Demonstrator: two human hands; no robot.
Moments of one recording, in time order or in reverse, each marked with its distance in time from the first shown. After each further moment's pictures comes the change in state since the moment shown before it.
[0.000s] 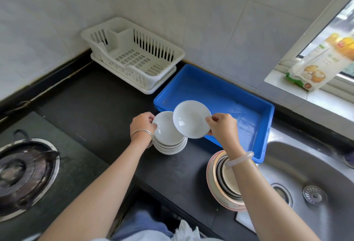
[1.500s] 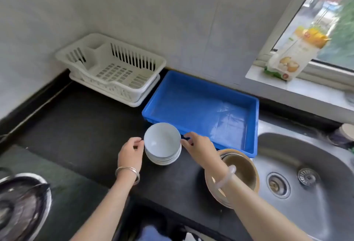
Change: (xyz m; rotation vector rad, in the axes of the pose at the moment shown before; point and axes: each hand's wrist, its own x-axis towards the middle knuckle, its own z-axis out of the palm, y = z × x) left_hand -0.030 -0.030 -0.007 -0.247 -0.034 -0.027; right_hand -0.036 0.003 0.034 -0.211 -0.234 -0.065
